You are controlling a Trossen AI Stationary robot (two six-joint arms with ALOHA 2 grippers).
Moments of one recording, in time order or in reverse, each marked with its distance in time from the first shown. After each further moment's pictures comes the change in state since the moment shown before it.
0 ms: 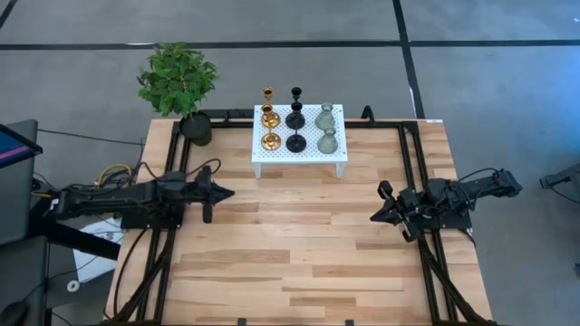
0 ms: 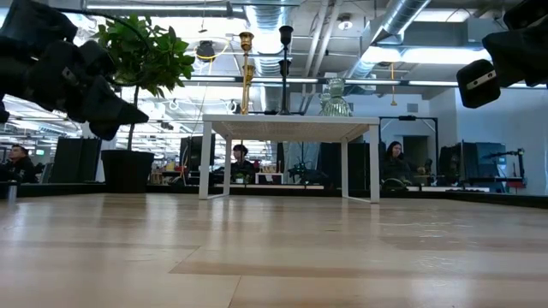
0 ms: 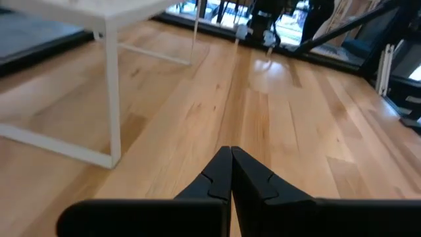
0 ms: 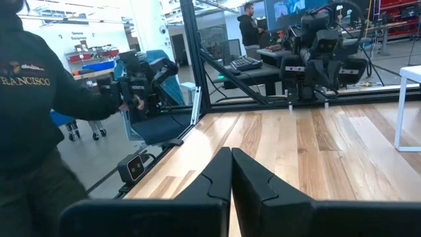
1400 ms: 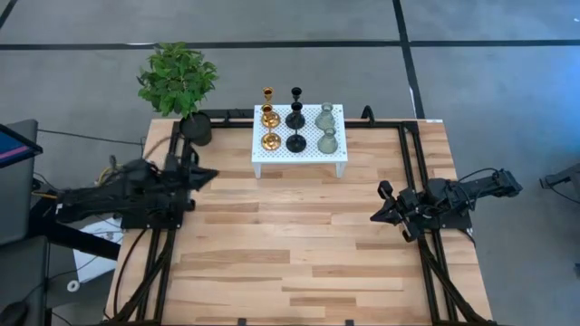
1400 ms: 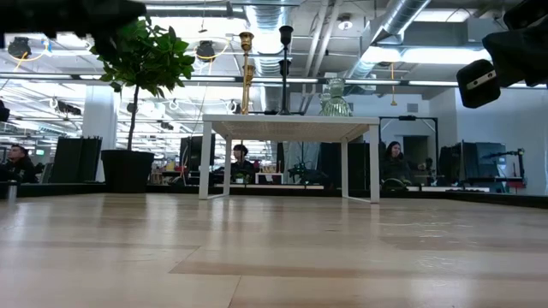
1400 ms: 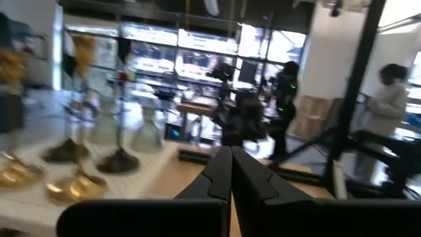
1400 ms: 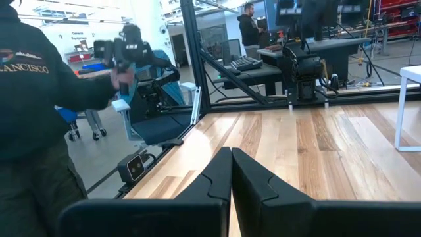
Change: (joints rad) left arm 0.001 -0.121 0.251 0.058 0.000 0.048; right arm 0.000 0.000 0.000 0.000 0.000 0.000
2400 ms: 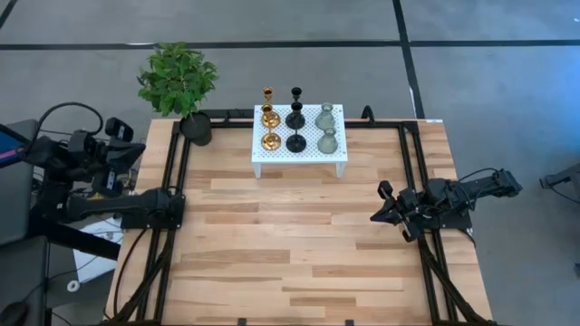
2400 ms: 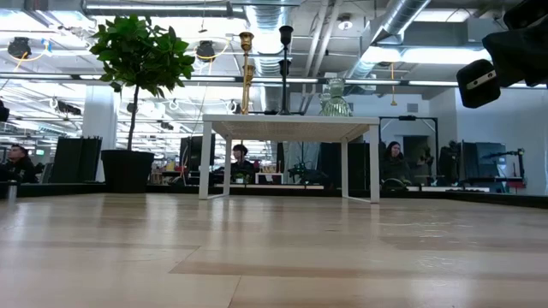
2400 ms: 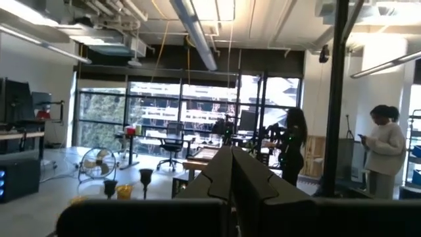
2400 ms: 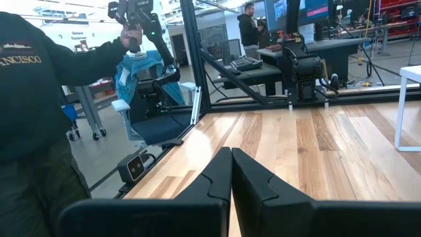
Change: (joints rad) left arm 0.000 0.000 0.695 -0.511 -0.023 0.078; right arm 0.000 0.000 0.000 0.000 0.000 0.000
